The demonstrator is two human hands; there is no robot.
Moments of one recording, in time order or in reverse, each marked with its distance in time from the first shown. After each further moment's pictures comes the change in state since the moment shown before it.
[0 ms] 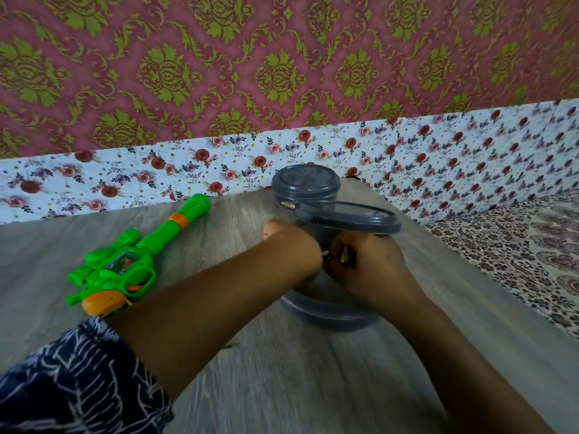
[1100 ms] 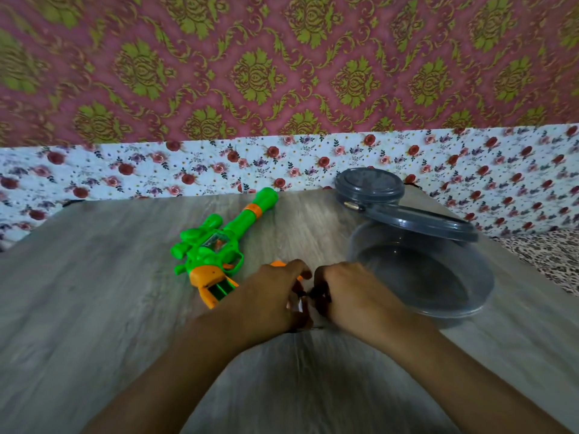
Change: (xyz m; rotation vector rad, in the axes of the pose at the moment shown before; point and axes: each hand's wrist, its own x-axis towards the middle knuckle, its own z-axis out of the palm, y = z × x) left_hand -0.085 -0.089 0.155 -0.964 0.551 0.209; right_hand -0.006 -0.109 0.067 -0.115 -0.348 -0.154
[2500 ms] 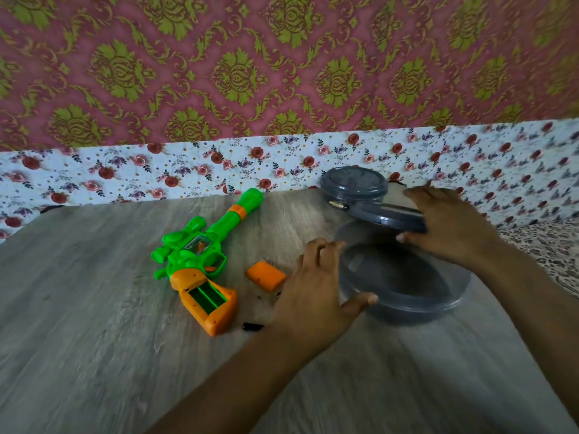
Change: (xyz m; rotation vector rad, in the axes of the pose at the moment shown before) left_hand 0.028 0.061 0.046 -0.068 0.292 0.043; right_hand -0.001 0.121 -0.088 -0.351 0.135 0.275
